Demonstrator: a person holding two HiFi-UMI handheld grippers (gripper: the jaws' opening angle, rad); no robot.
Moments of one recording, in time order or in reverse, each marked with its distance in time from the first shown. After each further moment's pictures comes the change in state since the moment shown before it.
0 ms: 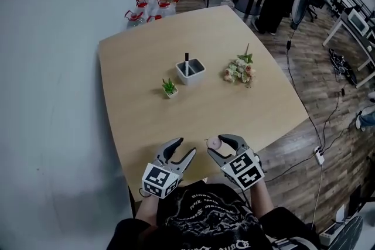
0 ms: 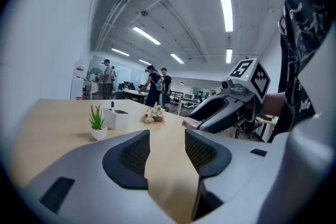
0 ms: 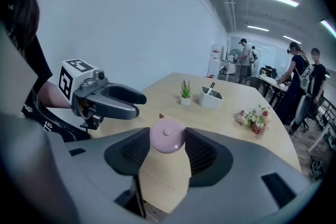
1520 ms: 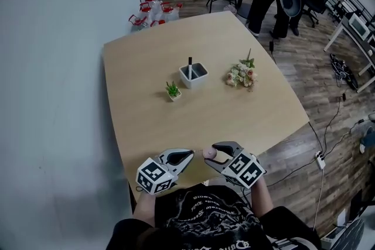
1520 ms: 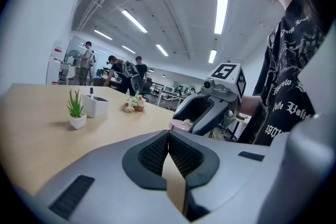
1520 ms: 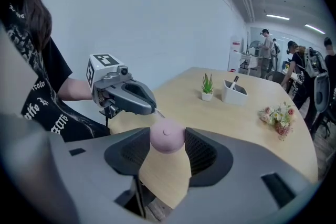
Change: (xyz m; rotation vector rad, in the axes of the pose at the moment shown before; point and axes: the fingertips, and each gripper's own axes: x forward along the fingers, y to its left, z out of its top) left arm -0.010 -0.022 -0.020 -0.027 0.111 -0.273; right arm 0.007 0.039 -0.011 -0.051 0.049 0.226
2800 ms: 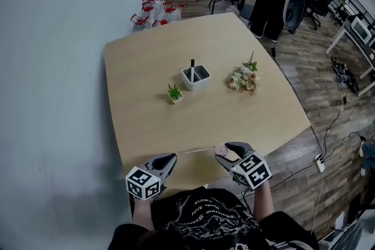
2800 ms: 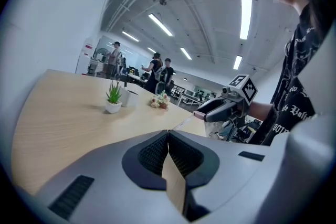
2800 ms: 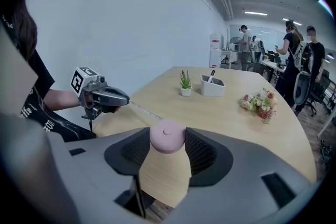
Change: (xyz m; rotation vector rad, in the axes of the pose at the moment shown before) left arm -0.047 0.050 -0.032 -0.175 -0.028 0.221; right arm -0.012 -0.047 -0.019 0.144 -0.010 -0.149
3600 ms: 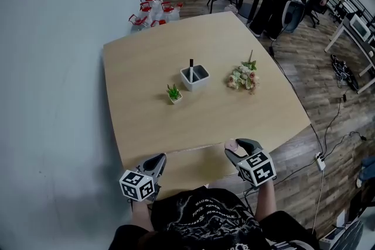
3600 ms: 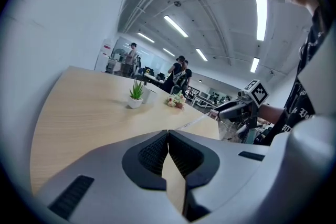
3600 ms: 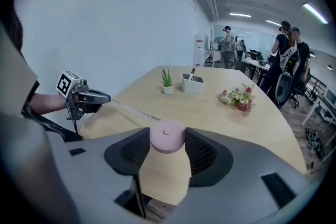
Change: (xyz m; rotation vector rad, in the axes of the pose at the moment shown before) left arm -0.023 0.041 -0.016 -0.101 -0.006 0.145; right arm -0.011 -0.040 -0.013 0.081 0.007 -0.151
